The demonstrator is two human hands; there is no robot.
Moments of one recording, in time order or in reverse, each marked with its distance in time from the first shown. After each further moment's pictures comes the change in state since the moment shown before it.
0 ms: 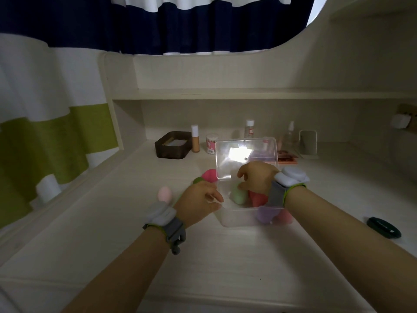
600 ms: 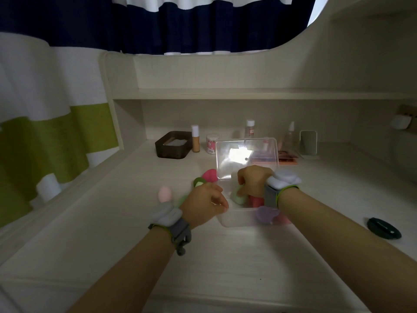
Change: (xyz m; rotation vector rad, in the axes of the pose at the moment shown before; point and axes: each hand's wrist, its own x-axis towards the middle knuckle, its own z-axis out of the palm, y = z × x) left_hand 0.000 0.007 0.006 -0.004 -0.040 0.017; right_hand 0.005 0.001 0.009 -0.057 -0.077 -0.014
